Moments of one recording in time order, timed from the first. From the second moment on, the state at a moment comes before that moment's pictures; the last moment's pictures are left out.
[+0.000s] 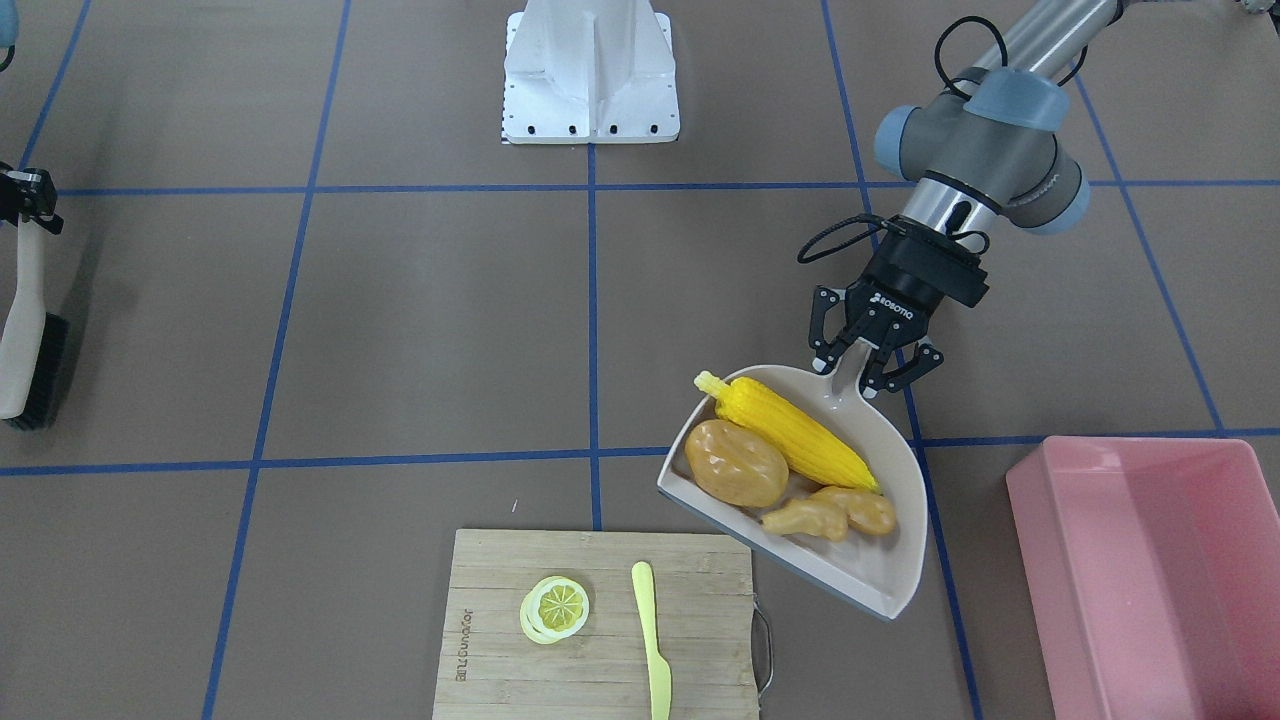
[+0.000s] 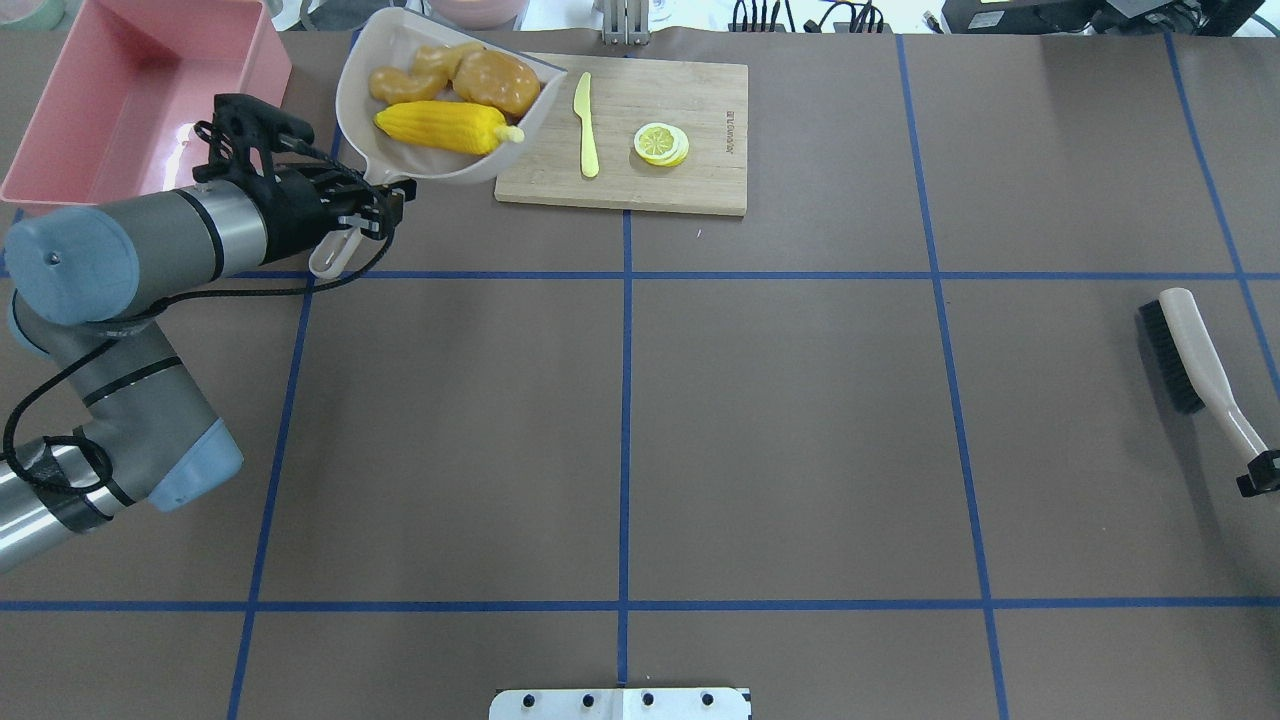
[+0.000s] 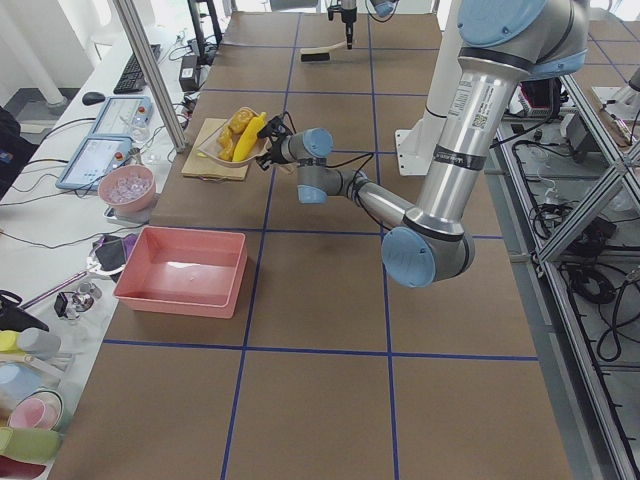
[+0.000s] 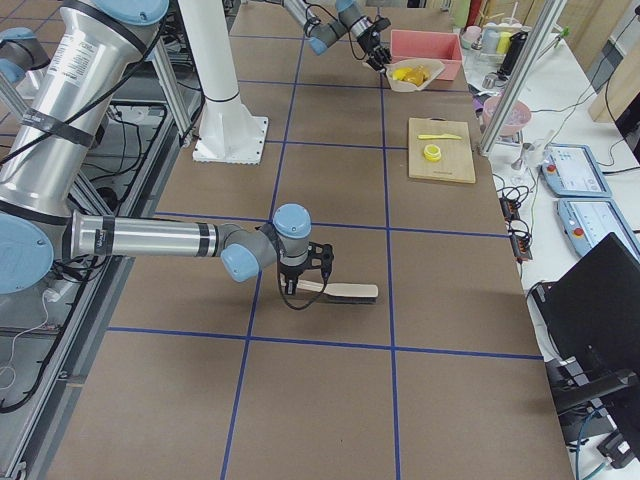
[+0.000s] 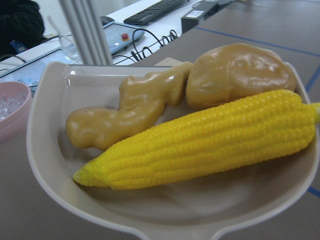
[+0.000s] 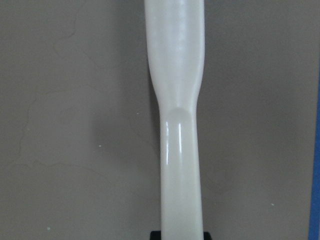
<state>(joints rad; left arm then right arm) -0.75 -1.91 -1.59 -2.68 -1.56 -0.79 1.00 -1.99 1.86 -0.99 2.25 0.71</state>
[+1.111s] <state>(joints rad) -0.96 -1.77 -1.62 -2.68 -1.62 -1.53 1.06 -1.96 1.87 -0.99 2.29 0.69</state>
